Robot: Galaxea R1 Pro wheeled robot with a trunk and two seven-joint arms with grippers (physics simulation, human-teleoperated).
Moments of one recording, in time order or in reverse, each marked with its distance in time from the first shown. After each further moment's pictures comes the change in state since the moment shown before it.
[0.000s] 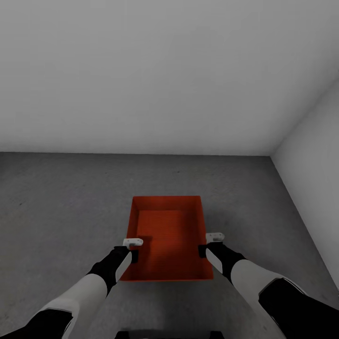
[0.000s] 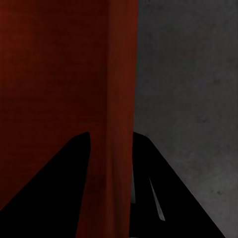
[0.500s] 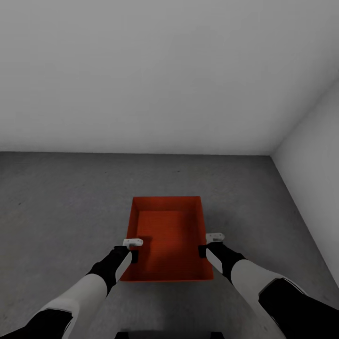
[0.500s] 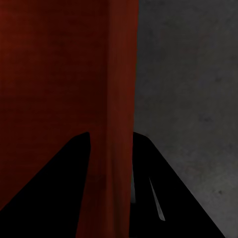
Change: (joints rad) left arm 0.000 0.000 0.002 -0.001 -0.003 0.011 -0.001; right arm 0.000 0.000 -0.001 0.000 0.000 0.012 0.000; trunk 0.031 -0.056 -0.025
